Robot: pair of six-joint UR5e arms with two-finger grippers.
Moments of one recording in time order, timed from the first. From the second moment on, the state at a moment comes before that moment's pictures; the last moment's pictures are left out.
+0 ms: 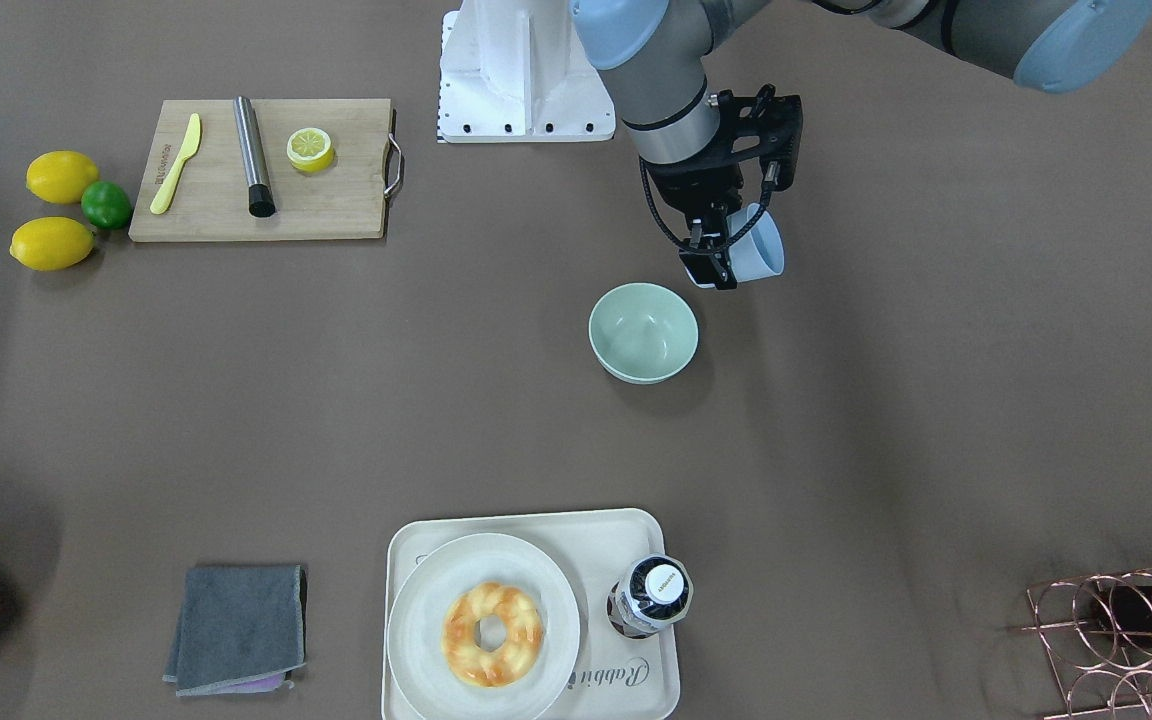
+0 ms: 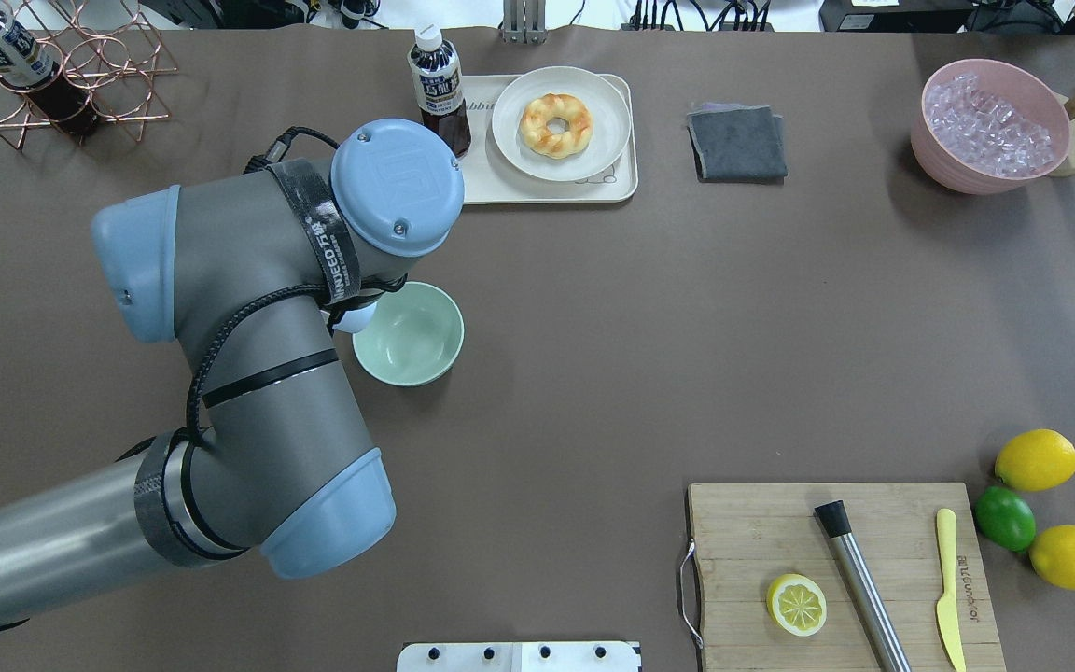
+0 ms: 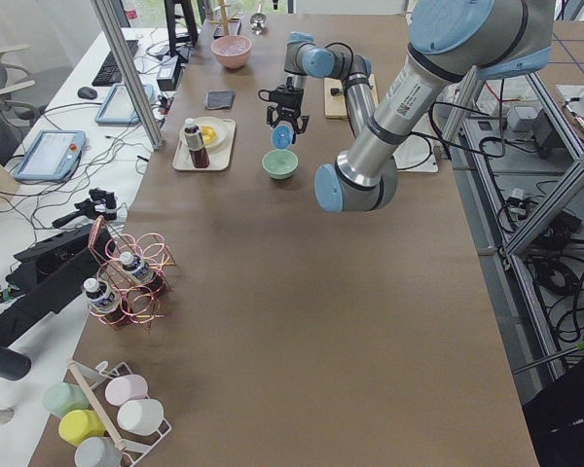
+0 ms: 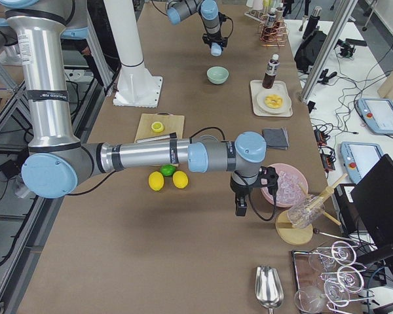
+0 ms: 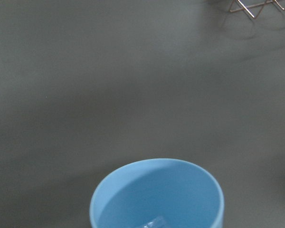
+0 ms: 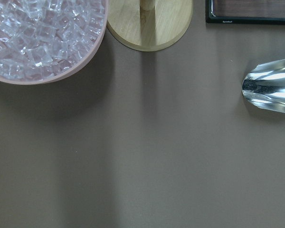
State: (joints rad) left arm -0.54 -2.40 -1.85 -0.92 -1.62 -2.38; right arm 1.54 -1.50 1.63 -1.61 2.30 0.09
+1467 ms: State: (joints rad) left arm -0.55 -2.32 -1.74 -1.52 -1.75 -2.53; right arm 1.54 -1.54 1.66 -1.61 2.30 0.09
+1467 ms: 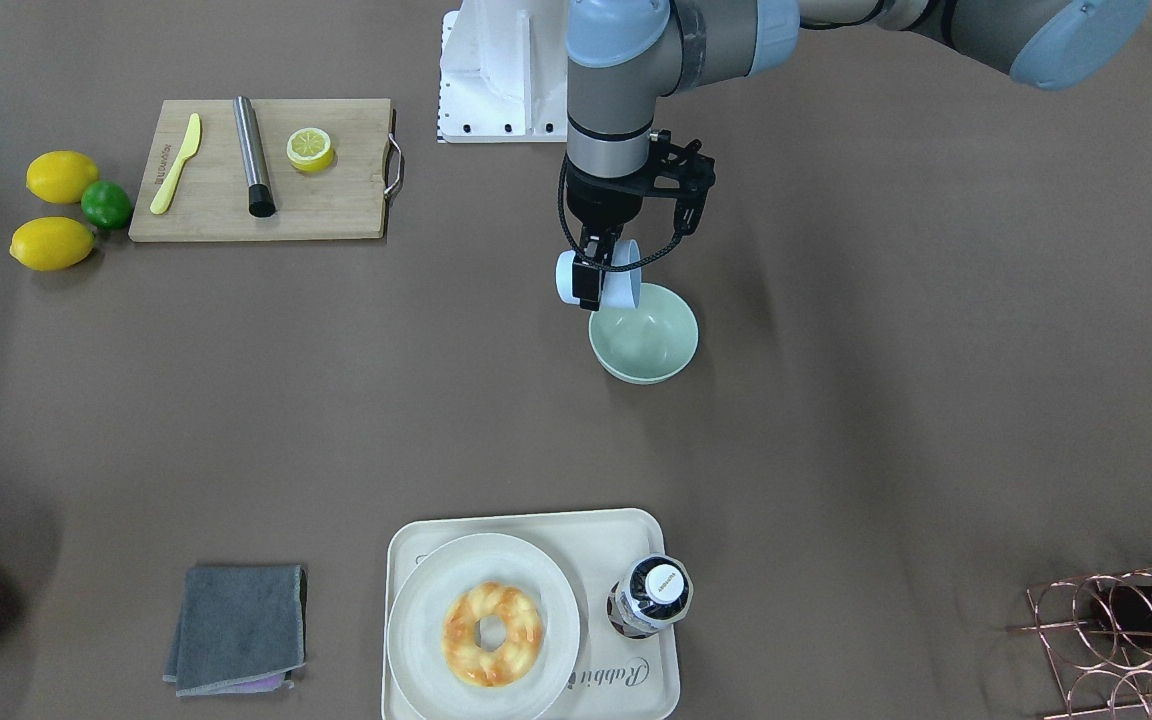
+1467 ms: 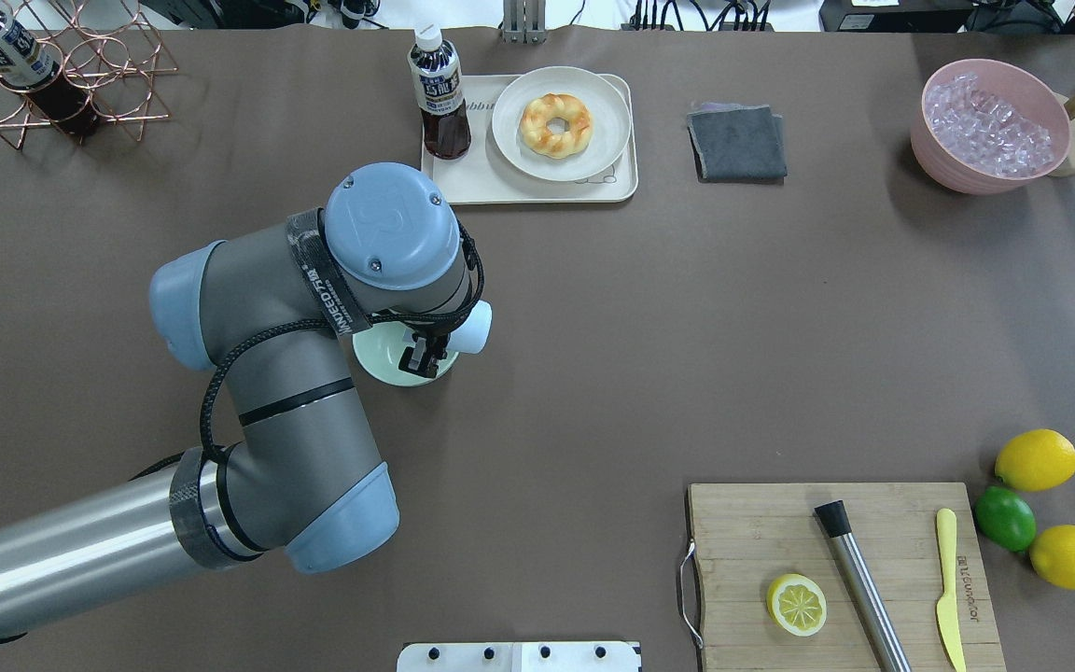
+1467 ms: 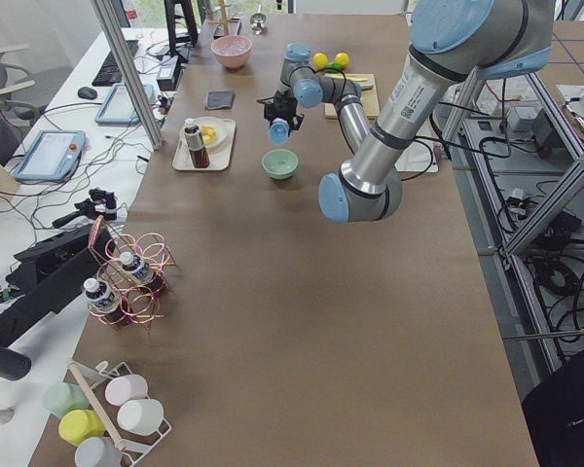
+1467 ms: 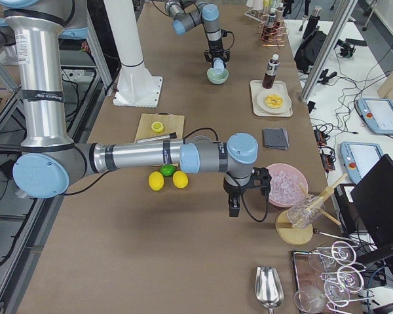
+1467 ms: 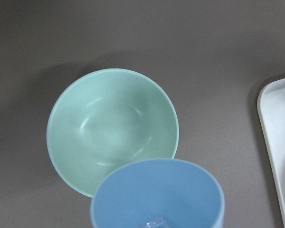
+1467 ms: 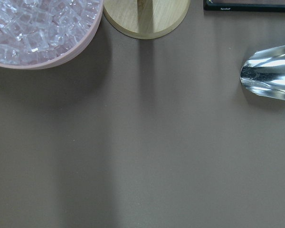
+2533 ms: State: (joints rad) left arm -0.56 -2.22 -1.66 -1.87 -1.73 -2.84; right arm 1.54 -1.54 1.67 -1.61 2.30 0.09
